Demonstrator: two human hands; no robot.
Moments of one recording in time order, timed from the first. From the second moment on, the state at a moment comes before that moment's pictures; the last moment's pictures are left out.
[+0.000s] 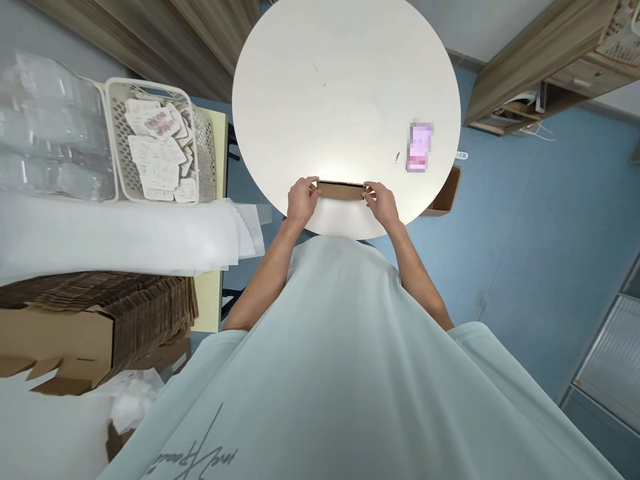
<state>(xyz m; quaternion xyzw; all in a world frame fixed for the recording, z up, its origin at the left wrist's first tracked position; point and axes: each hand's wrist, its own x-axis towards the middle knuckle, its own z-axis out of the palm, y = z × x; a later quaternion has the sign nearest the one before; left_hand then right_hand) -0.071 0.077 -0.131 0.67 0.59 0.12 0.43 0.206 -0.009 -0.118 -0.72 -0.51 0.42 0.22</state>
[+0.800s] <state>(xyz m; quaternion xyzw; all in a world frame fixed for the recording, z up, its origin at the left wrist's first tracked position) -0.088 0.064 -0.129 0.72 0.54 0.11 0.42 0.199 -0.040 -0.135 -0.72 -0.57 0.34 0.19</state>
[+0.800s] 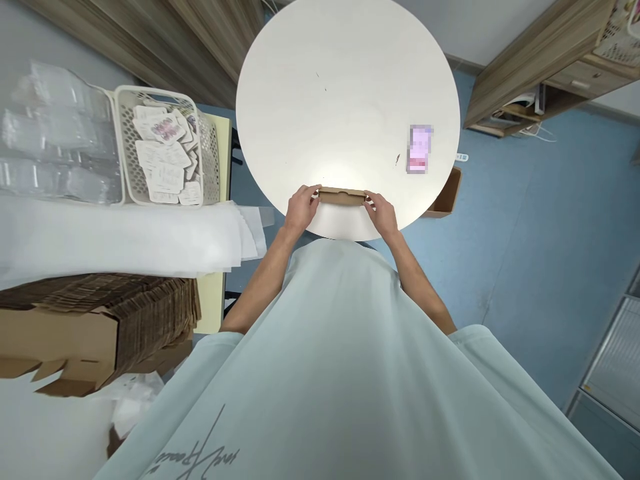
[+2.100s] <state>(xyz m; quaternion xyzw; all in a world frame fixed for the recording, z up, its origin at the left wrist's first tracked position) -0.092 0.030 -0.164 0.60 0.57 0.21 0.52 0.208 -0.043 -0.145 -0.71 -0.54 0.39 0.21</state>
